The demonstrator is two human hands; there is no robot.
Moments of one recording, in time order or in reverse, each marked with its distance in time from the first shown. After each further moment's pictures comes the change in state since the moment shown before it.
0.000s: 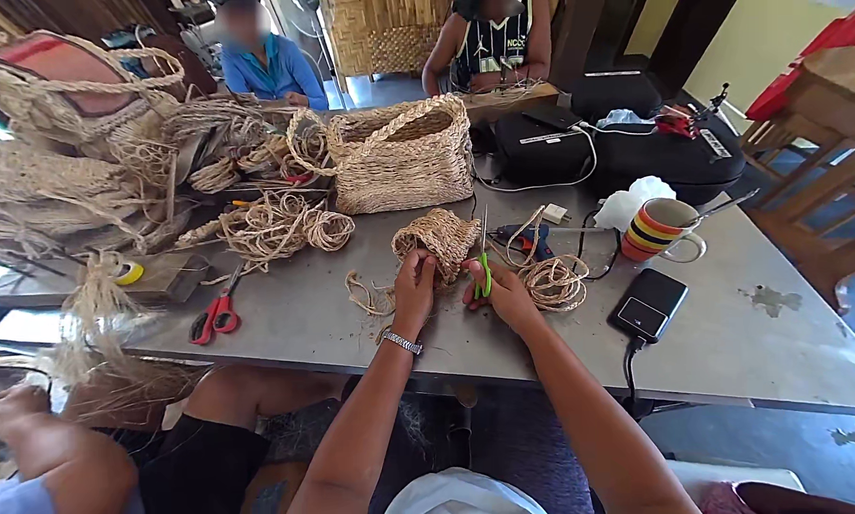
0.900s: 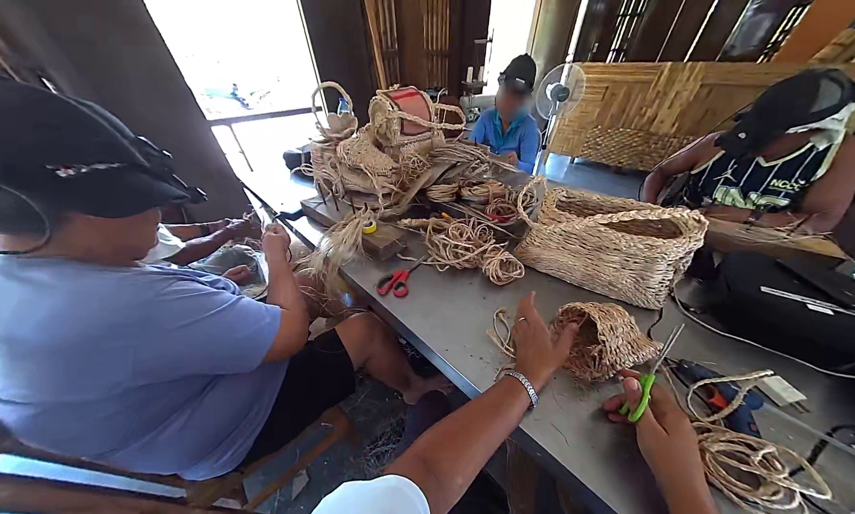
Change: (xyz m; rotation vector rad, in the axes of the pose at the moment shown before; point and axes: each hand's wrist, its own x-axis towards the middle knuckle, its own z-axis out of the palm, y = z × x) left_hand 0.010 0.004 -0.023 0.413 0.433 -0.155; right_hand -0.005 0.009 0.014 -0.265 0.052 -0.272
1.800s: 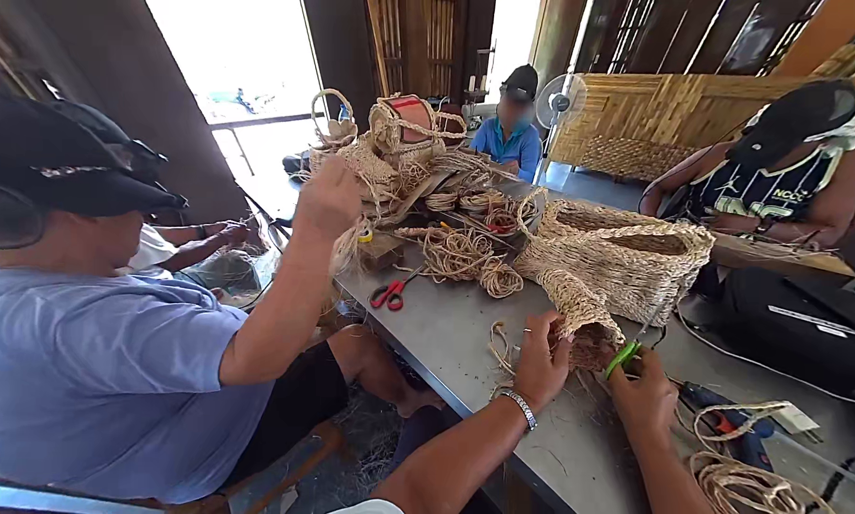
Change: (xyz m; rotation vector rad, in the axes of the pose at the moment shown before) left_hand 0.005 0.003 0.007 -0.401 0.121 0.317; right_hand 0.082 0.007 0.028 -0.363 0.237 -0.122
